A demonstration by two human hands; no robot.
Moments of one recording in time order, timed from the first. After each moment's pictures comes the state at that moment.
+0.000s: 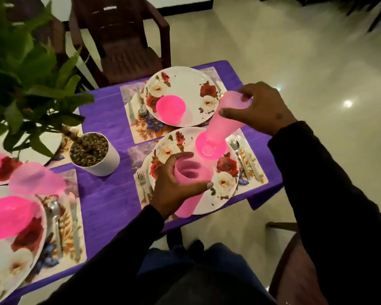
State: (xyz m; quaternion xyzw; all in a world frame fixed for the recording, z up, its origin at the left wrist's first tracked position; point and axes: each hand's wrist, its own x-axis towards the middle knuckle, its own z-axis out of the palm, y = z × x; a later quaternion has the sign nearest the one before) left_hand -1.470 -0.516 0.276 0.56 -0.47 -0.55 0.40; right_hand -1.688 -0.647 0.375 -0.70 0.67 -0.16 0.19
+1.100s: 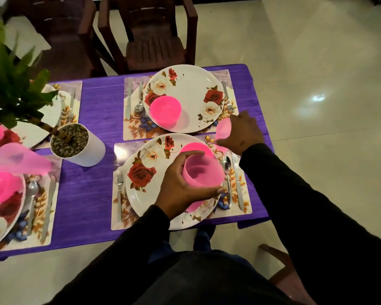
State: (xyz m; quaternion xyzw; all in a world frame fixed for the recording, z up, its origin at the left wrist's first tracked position) left_hand -1.586 -0.568 0.289 0.61 -0.46 -0.48 0.43; right_hand -1.743 -0.743 0.255 -0.75 0.64 0.04 0.17
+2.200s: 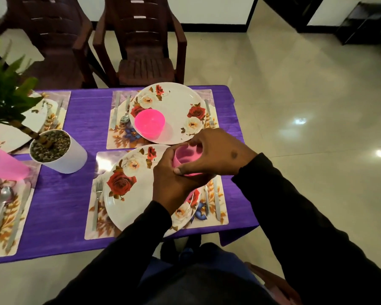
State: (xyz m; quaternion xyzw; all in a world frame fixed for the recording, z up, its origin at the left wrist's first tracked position) left_hand -1.630 -0.597 0.283 0.65 -0.45 -0.36 0.50; right_hand -1.739 -0.688 0.377 -0.85 0.45 0.04 0.28
